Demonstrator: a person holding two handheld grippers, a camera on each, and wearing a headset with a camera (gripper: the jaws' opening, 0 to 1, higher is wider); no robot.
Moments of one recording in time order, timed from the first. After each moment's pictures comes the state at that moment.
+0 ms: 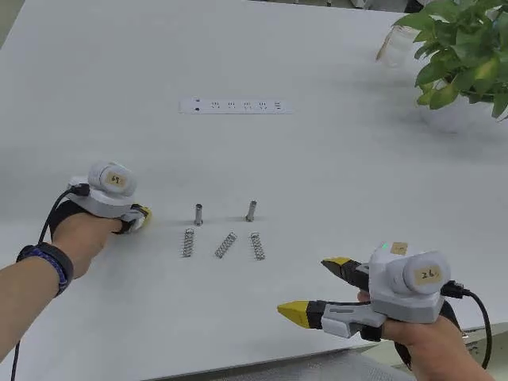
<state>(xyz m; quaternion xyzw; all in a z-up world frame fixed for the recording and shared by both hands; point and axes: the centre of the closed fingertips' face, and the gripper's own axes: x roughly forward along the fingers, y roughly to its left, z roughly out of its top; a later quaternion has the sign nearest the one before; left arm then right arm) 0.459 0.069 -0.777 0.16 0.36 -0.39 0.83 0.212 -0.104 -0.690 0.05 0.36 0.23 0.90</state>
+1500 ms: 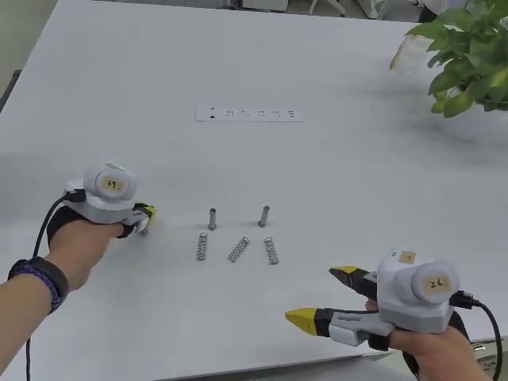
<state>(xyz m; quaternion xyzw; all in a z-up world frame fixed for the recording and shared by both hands) 0.452 0.085 -0.741 0.15 0.33 -0.38 0.85 0.210 -0.096 -0.691 0.05 0.35 0.24 0.90</state>
